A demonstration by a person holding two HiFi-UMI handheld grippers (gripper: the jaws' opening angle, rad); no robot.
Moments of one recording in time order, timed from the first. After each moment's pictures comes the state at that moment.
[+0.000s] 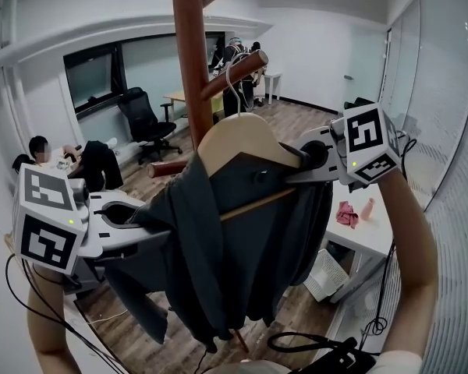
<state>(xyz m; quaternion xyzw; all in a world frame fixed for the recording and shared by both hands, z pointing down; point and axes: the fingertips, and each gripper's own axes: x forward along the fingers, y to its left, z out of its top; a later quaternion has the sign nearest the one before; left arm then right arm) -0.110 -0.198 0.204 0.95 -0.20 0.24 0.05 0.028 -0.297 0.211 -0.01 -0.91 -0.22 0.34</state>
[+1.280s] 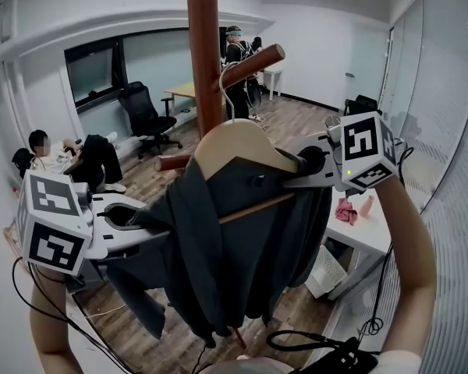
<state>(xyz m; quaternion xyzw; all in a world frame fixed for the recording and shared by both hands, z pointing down) -0.114 -0.201 0.209 0.94 -0.22 0.25 0.05 0.027 -0.295 0.217 -0.01 -0.91 -0.22 0.35</state>
